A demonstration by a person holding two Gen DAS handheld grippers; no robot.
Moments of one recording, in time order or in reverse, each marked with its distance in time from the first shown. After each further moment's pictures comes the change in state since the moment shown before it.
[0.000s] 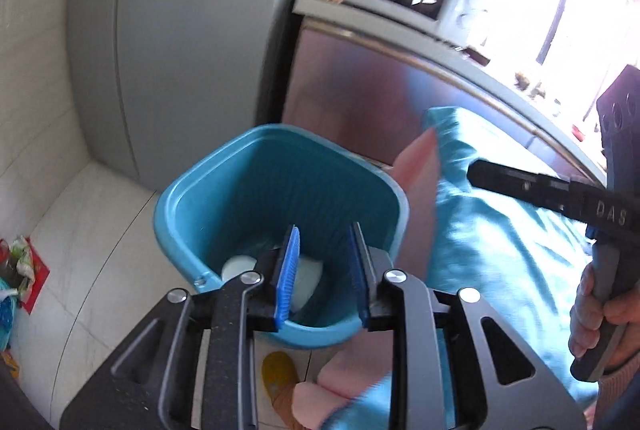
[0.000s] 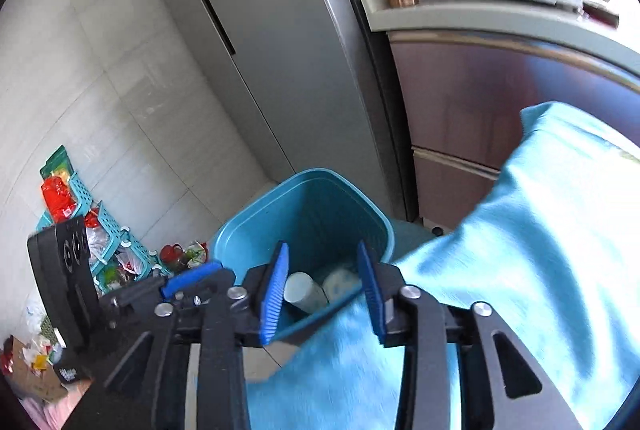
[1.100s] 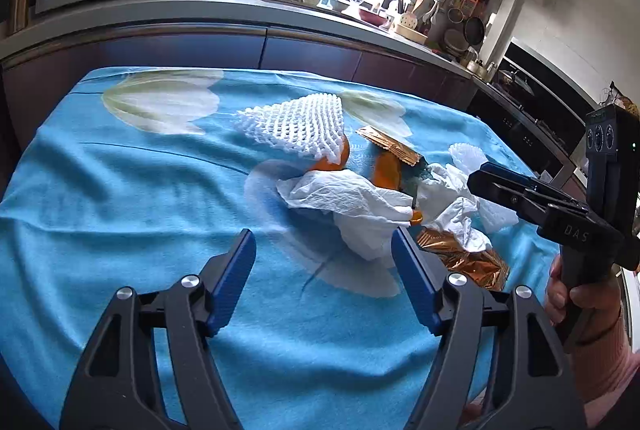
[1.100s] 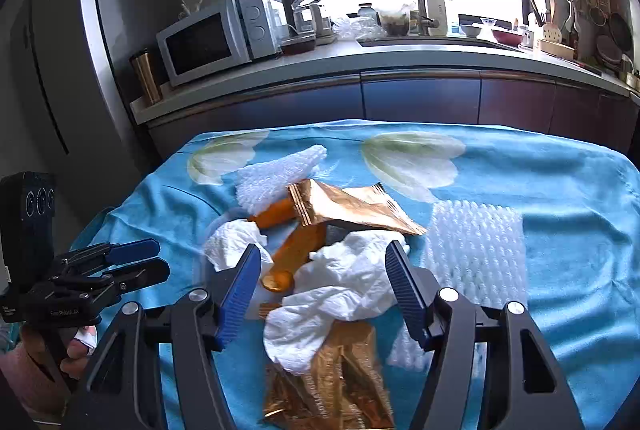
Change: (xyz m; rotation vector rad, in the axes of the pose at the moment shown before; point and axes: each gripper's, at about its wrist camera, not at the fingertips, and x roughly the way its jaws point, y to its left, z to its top) left arm 0.009 -0.345 -0.077 0.430 0.223 -0.587; right arm -0.308 -0.166 -0.186 0.323 -0.252 -0.635
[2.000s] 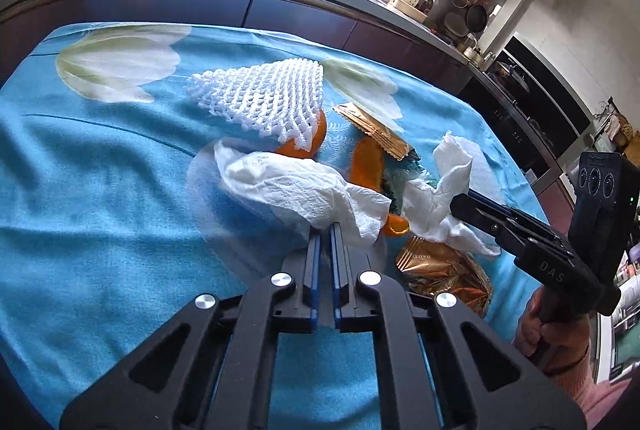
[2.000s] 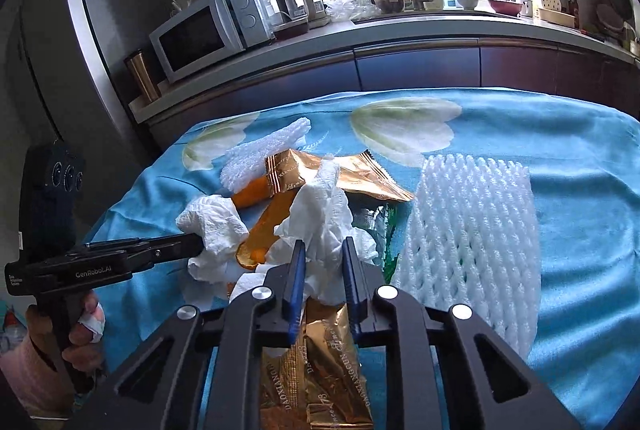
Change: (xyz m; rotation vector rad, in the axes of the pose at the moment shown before) left arm 0.048 -0.010 0.015 -0.085 0.115 -0.081; right arm 0.004 -0.028 -0.015 0.062 0.040 0.072
